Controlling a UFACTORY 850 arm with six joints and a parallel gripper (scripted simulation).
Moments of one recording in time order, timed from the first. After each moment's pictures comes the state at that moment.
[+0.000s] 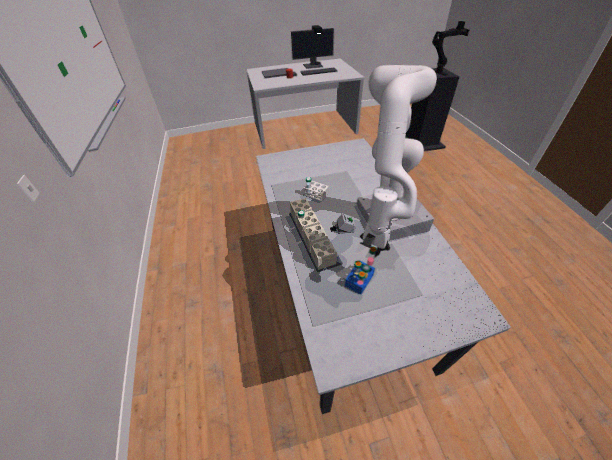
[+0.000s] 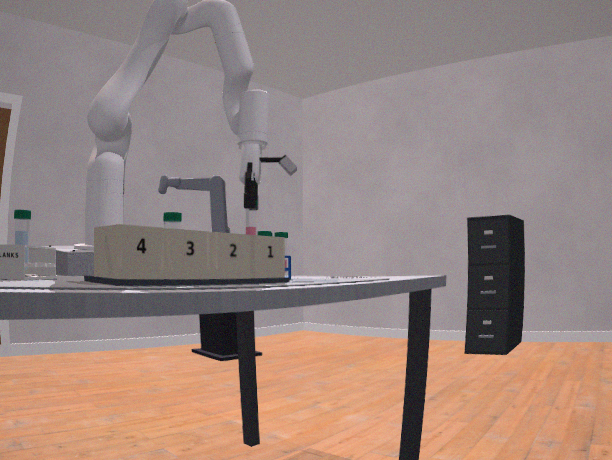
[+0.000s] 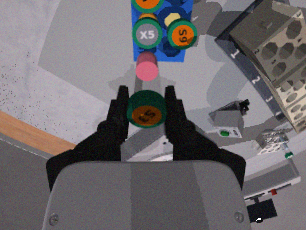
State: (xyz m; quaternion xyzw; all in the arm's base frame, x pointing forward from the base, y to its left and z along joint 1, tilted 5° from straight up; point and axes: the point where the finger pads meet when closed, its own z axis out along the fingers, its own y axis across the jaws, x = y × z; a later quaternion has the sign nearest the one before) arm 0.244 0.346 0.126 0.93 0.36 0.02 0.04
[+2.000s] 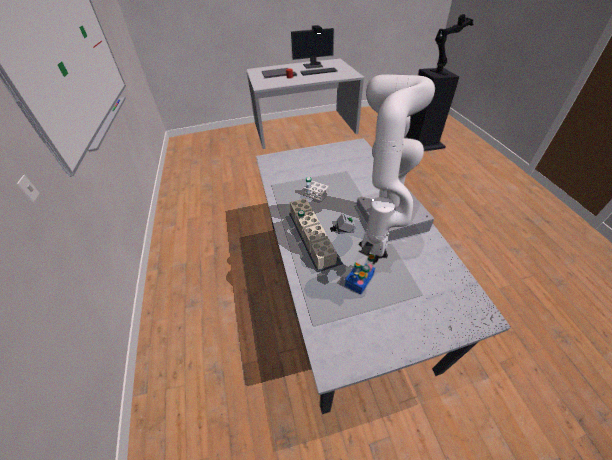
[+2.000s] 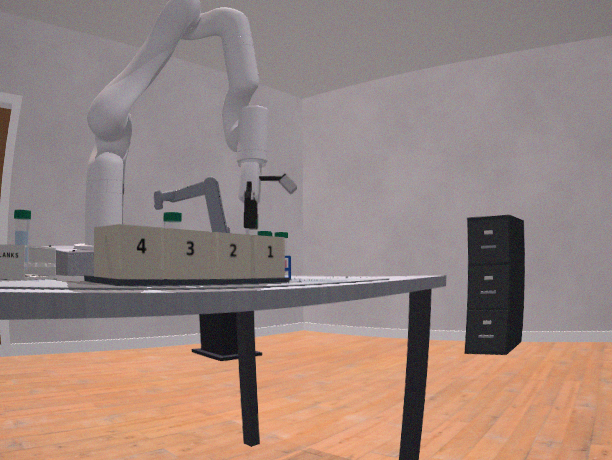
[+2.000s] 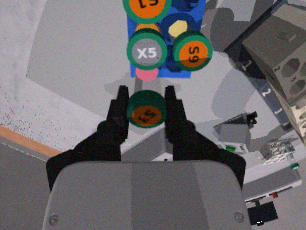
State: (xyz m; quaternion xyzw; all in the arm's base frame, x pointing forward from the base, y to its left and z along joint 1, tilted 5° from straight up) arm 0.247 0.343 0.076 0.93 0.36 0.02 0.04
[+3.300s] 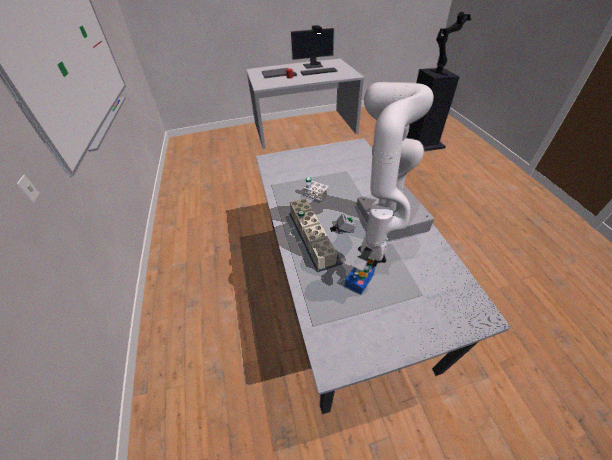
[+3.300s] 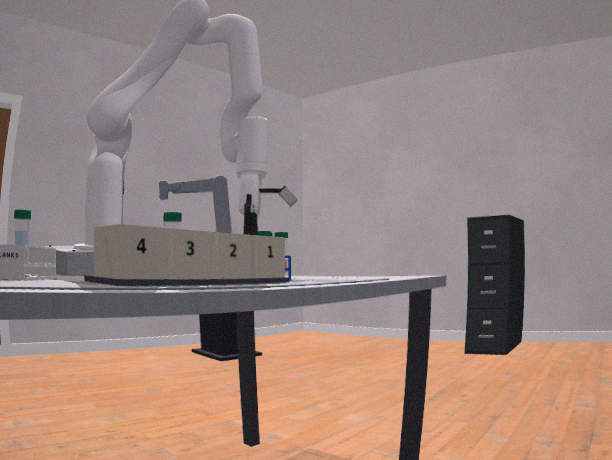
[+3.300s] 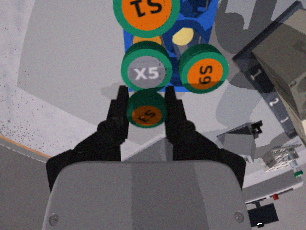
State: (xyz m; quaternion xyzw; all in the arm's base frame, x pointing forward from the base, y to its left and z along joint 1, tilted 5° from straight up) arm 0.250 0.342 0.043 0.93 0.36 0.02 0.04
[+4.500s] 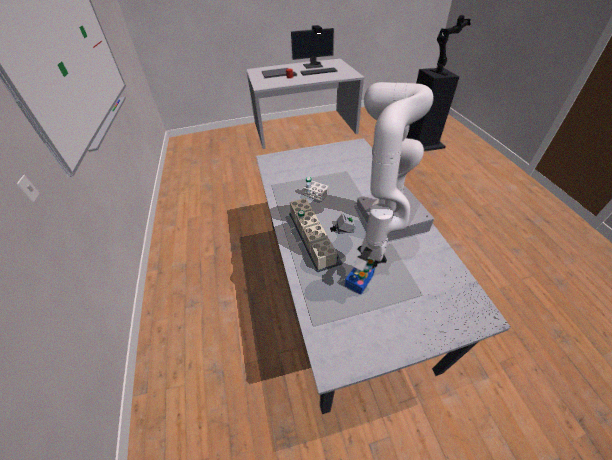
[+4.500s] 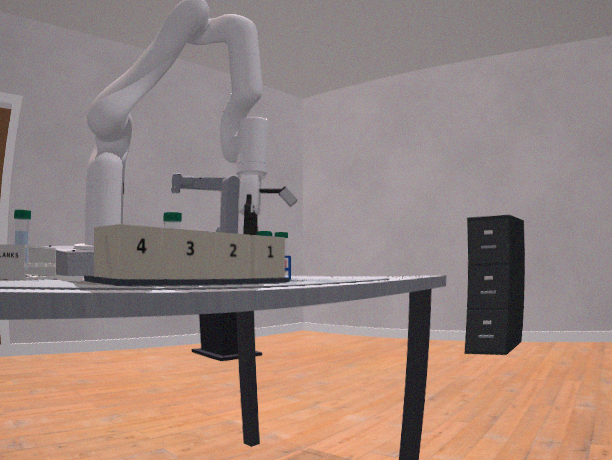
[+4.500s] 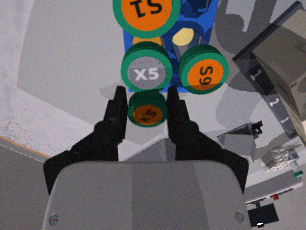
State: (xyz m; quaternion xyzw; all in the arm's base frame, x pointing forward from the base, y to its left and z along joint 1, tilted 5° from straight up) arm 0.250 0.342 0.042 0.93 0.36 0.02 0.04
